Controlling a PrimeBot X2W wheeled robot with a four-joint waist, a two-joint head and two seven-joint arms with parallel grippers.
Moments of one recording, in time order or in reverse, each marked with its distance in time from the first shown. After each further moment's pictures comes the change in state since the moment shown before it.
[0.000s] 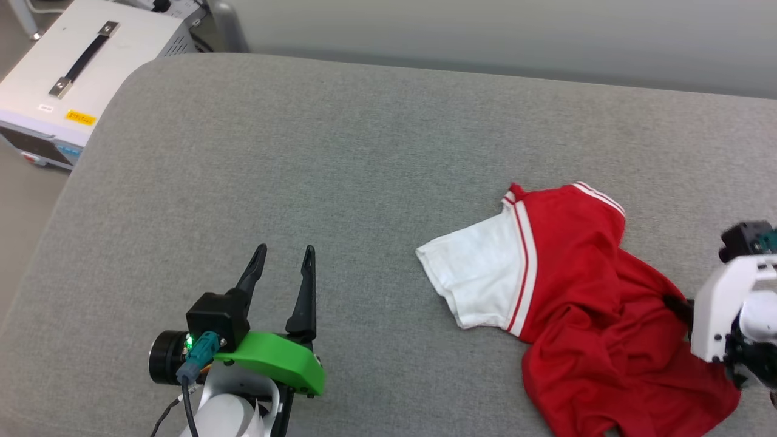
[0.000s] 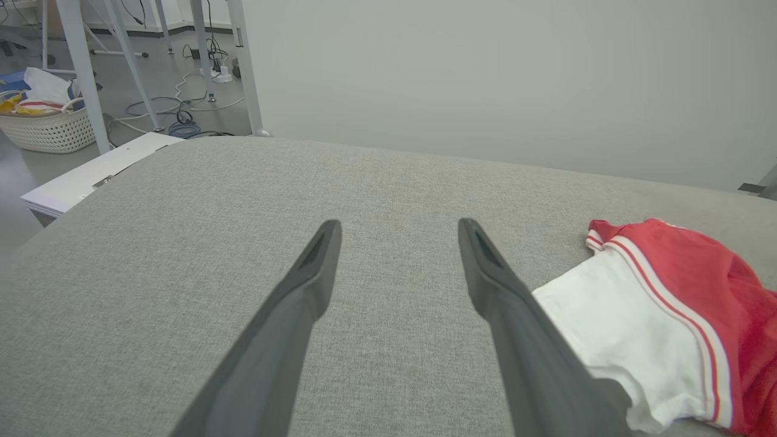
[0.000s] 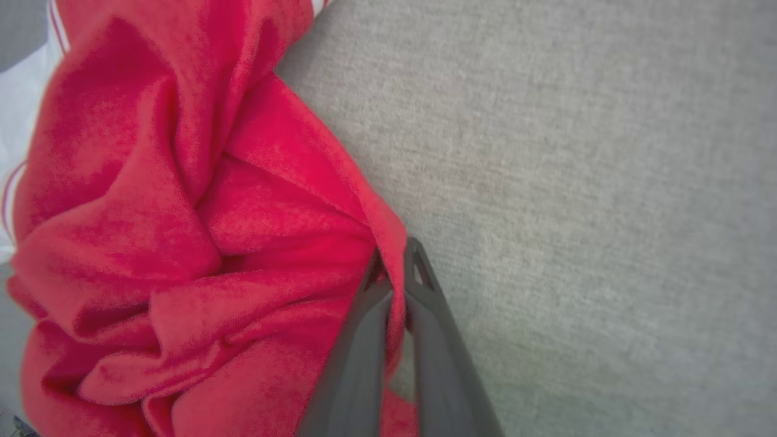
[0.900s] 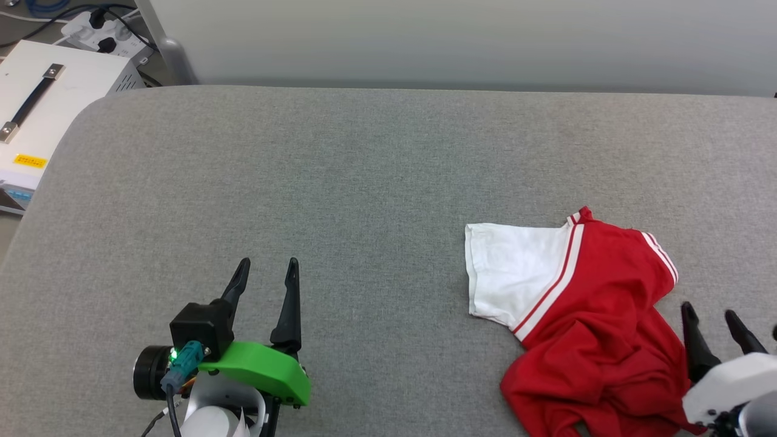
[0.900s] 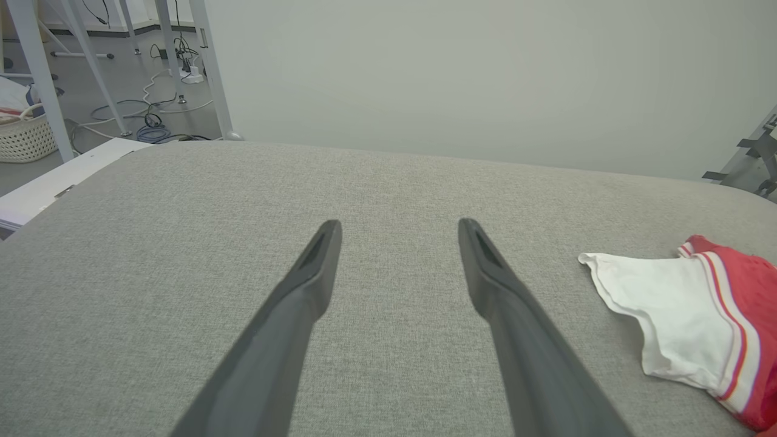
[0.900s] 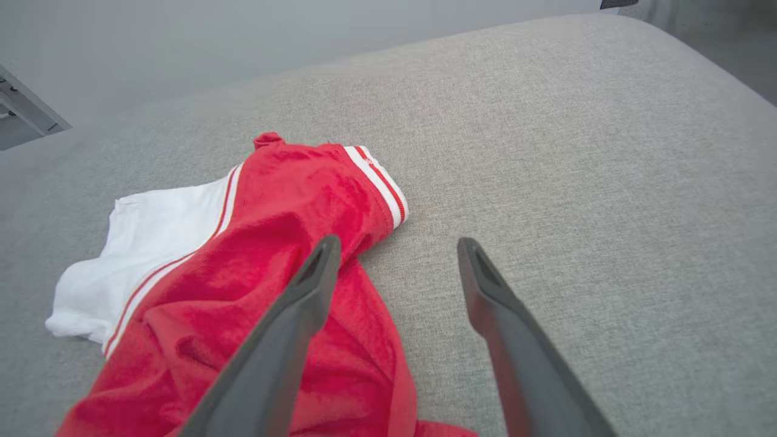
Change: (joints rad) left arm 0.049 0.041 0.014 -0.041 -0.023 0.032 0.028; right arm 0.460 0.433 -0.597 -0.425 -0.486 -0.001 -0.411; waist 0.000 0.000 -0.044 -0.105
